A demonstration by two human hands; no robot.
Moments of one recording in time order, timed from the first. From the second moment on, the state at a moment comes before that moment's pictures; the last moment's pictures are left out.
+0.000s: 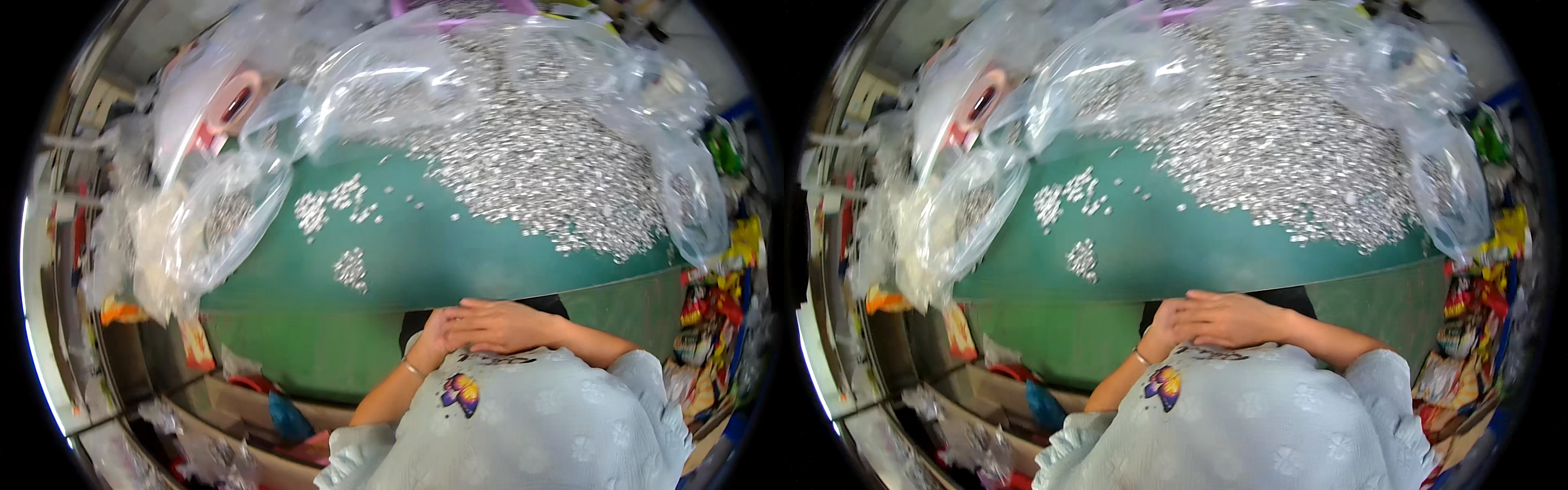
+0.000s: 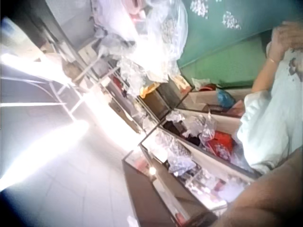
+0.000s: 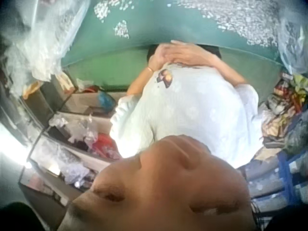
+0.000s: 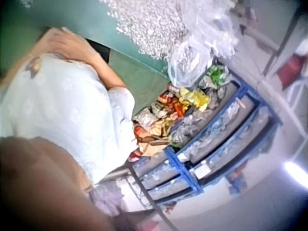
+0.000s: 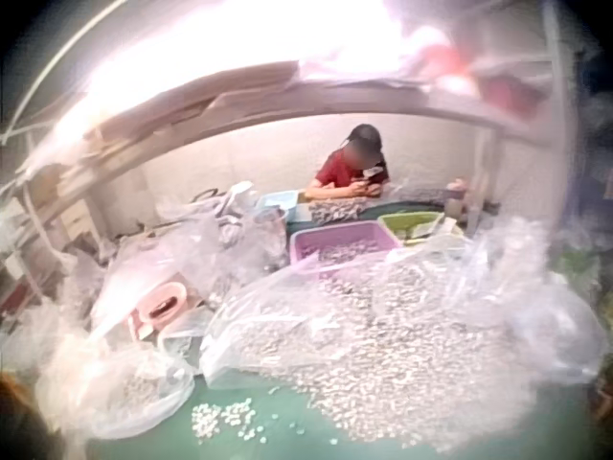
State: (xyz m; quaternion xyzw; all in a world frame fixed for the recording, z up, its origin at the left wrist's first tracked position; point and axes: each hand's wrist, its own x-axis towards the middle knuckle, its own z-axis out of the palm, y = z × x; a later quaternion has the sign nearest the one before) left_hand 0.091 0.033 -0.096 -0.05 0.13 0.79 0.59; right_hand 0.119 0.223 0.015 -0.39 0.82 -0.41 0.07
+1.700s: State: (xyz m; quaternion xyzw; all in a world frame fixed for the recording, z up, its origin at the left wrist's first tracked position) left_hand -0.243 0.307 0.063 -0.04 0.15 0.87 0.46; right_hand -0.114 0.515 0.071 0.24 0.01 -0.97 -0.08
